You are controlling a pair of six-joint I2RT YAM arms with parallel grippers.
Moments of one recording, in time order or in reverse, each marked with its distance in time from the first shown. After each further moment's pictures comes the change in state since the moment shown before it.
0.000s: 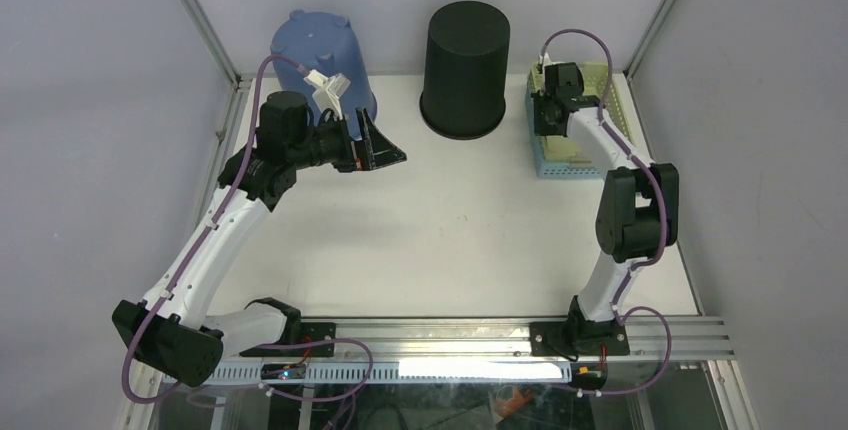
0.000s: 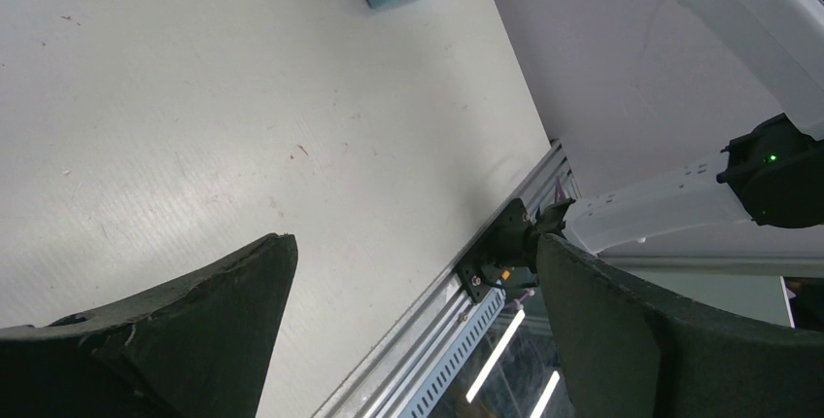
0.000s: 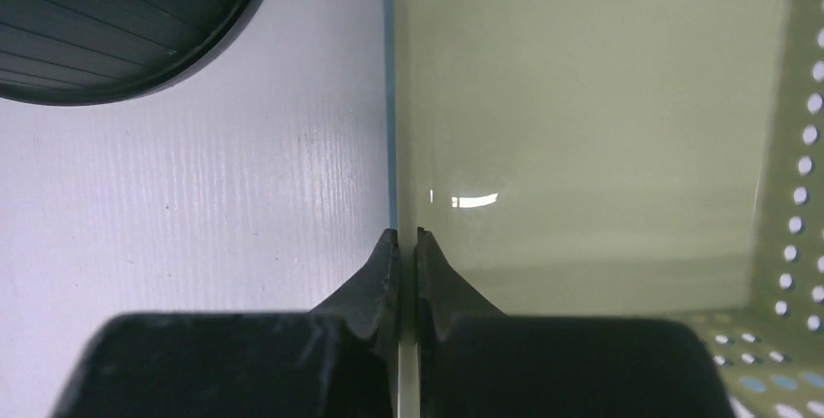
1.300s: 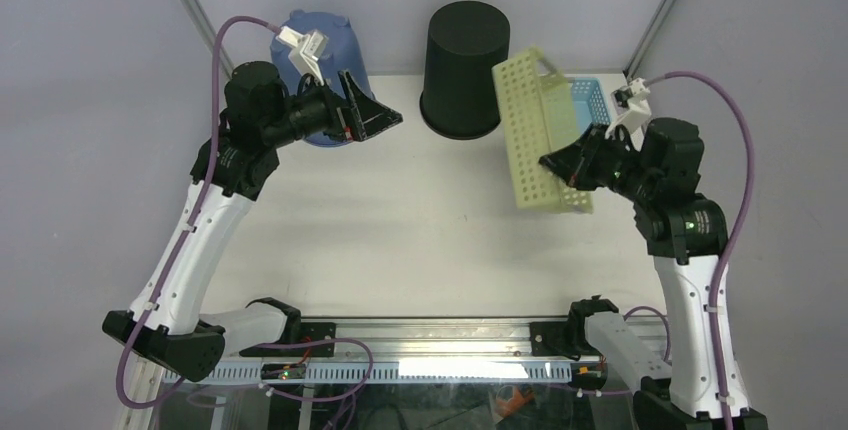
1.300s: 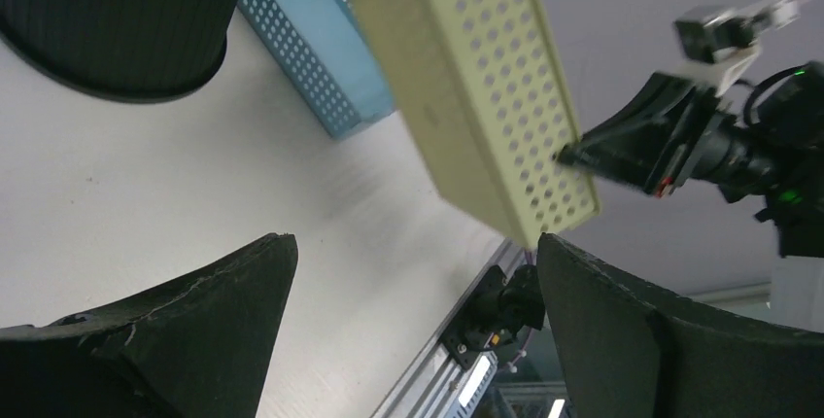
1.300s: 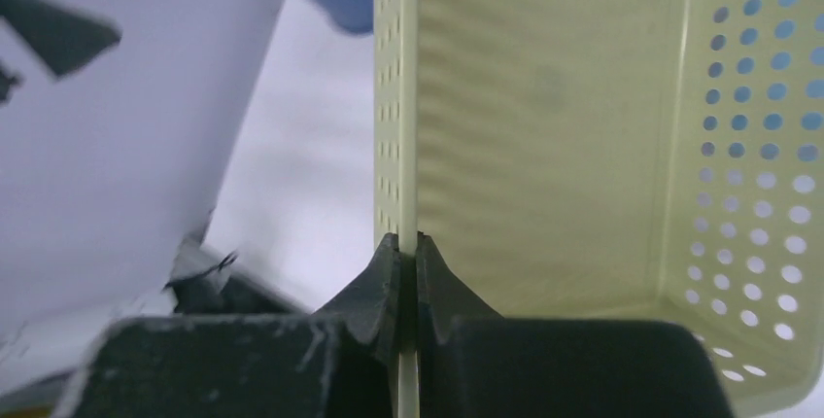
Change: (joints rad) left arm 0.000 0.026 0.246 -0.010 -0.026 0.000; right arm -0.039 -0.917 -0.106 -0.377 -0.533 0.354
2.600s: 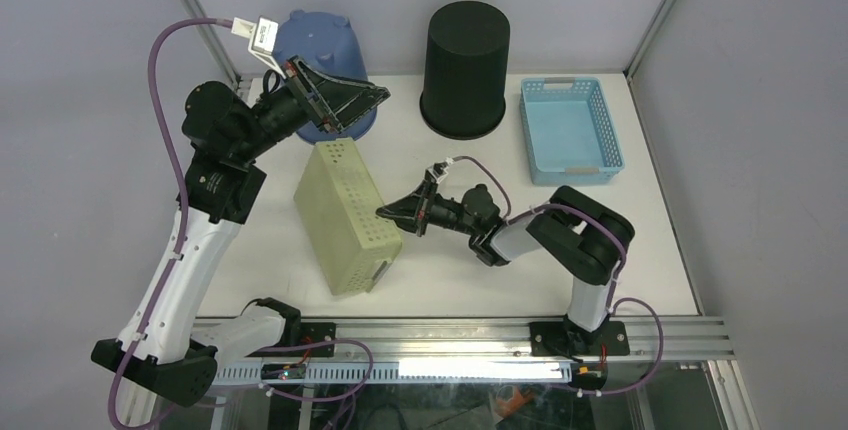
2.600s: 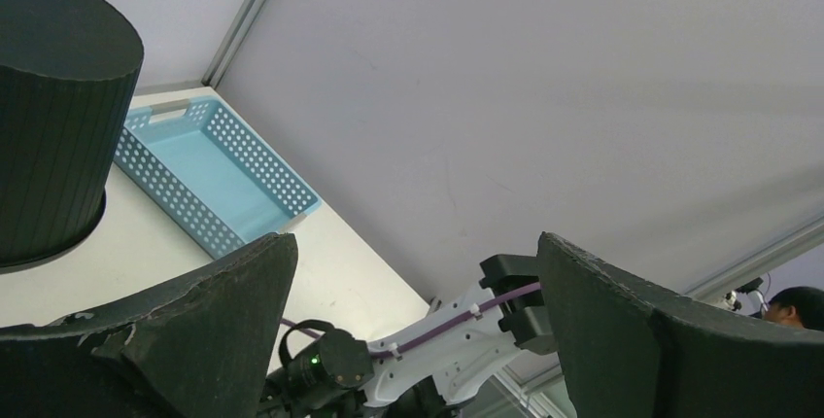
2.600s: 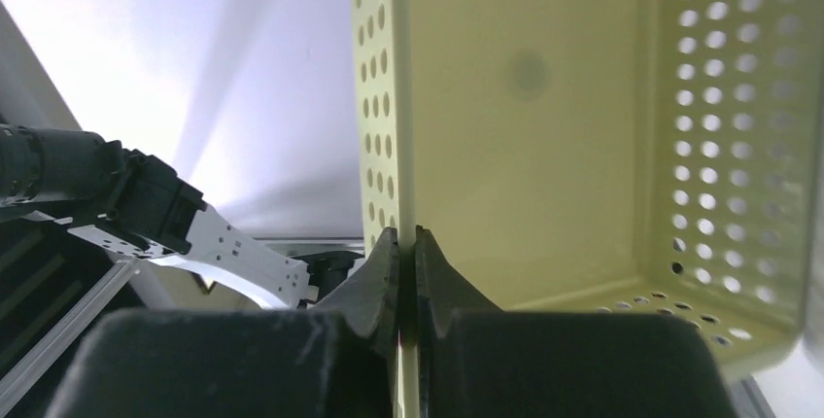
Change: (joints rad) left arm 0.006 -0.123 -0.074 0.447 0.035 -0.271; right arm 0.779 0.969 -0.675 2.222 -0.040 1.384
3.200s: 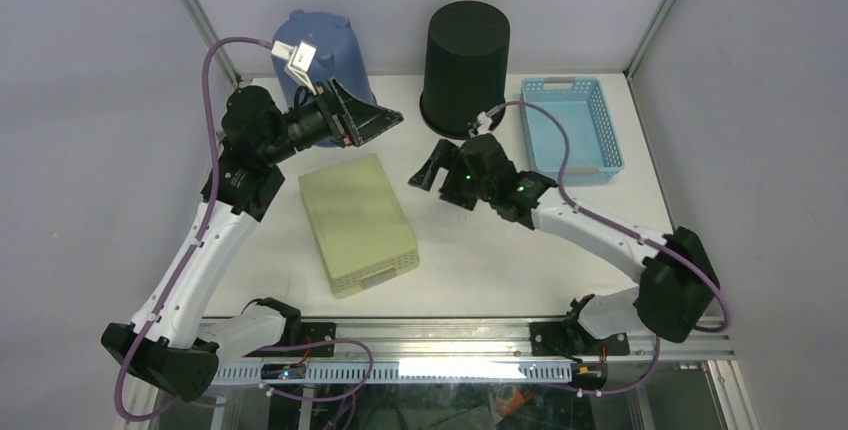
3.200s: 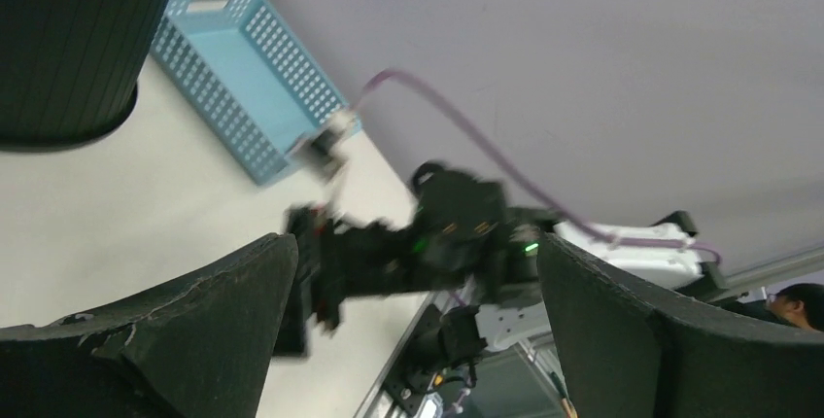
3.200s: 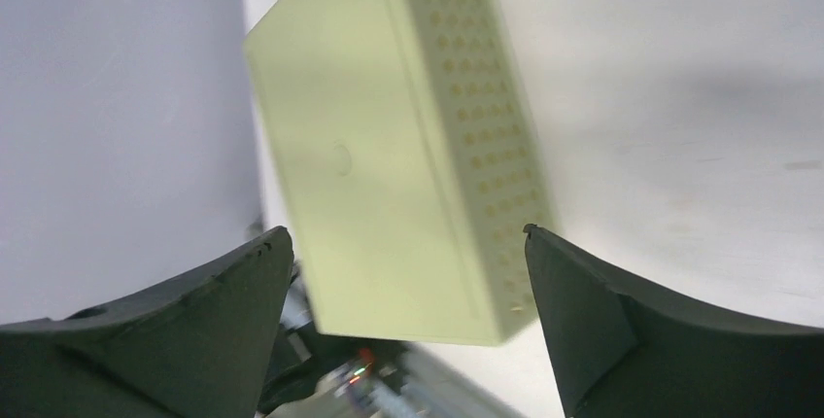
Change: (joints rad) left arm 0.000 0.019 -0.138 -0.038 0.023 0.032; right arm -0.066 -0.435 0.301 -1.469 0.377 -0.690
